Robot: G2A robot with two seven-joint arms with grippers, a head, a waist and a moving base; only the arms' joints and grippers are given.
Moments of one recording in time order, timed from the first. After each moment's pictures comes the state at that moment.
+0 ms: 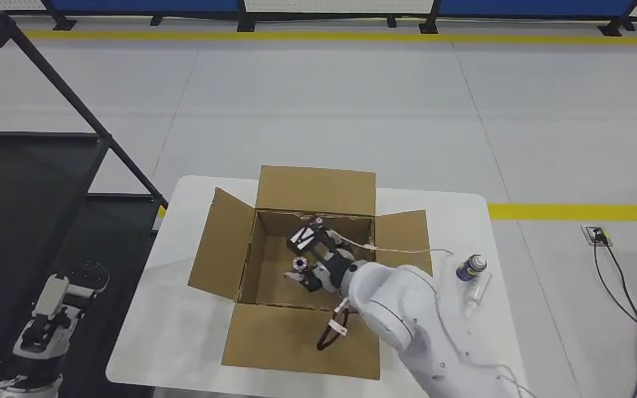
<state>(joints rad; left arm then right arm) 1.75 -1.17 -2.10 -2.03 -0.30 -0.52 -0.41 -0.73 -1.44 0.88 -1.61 -1.16 -0.10 0.95</state>
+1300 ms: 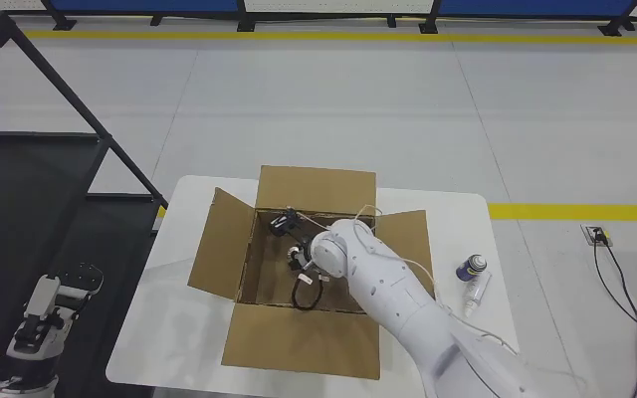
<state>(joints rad) 1.75 -1.17 -2.11 -2.02 -0.31 -0.52 -0.40 -0.22 -1.77 0.59 -0.43 -0.78 -0.27 0.73</state>
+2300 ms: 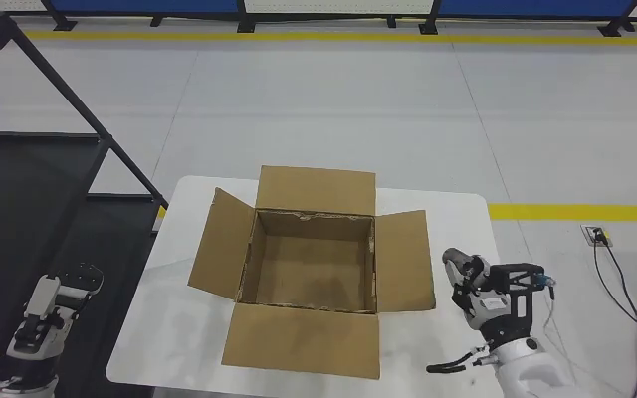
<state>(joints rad) 1.75 -1.17 -2.11 -2.02 -0.31 -0.52 -0.40 -1.65 -1.40 1.66 -2.26 -1.16 0.01 0.48</state>
